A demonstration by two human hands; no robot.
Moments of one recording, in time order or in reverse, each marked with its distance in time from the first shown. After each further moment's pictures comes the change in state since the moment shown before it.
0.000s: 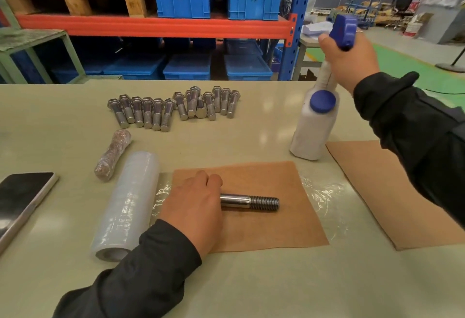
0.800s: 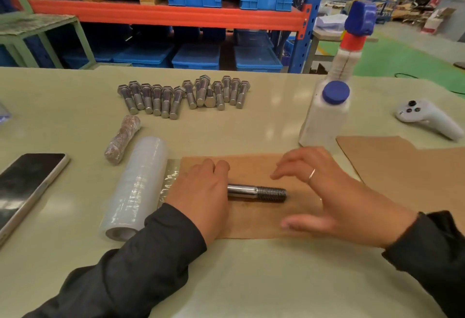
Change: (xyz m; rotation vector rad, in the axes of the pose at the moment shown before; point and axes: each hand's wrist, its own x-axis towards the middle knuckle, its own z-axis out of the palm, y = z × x) left_hand -0.003 0.001 -0.004 0.021 -0.015 0.003; right_hand -0.197 -0.015 -0.019 -0.225 -0.785 -0.600
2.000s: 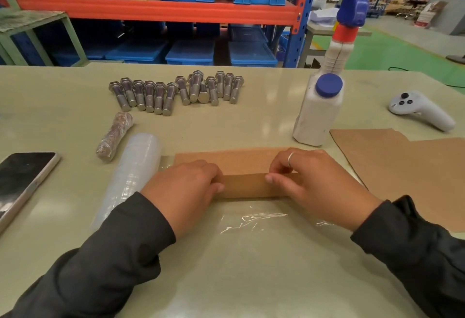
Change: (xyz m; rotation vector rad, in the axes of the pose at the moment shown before) left_hand -0.001 -0.016 -0.025 -0.126 -0.142 0.131; right_hand 0.015 -0.007 0.013 0.019 0.081 0.281
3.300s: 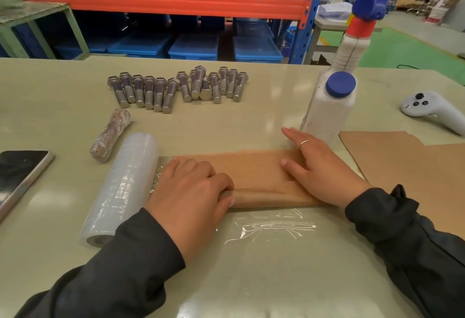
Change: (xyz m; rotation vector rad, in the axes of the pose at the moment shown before) left_hand -0.003 0.017 0.003 0.164 -0.002 -0.089; right_hand 0.033 0.045 0.013 0.017 -0.087 0.205
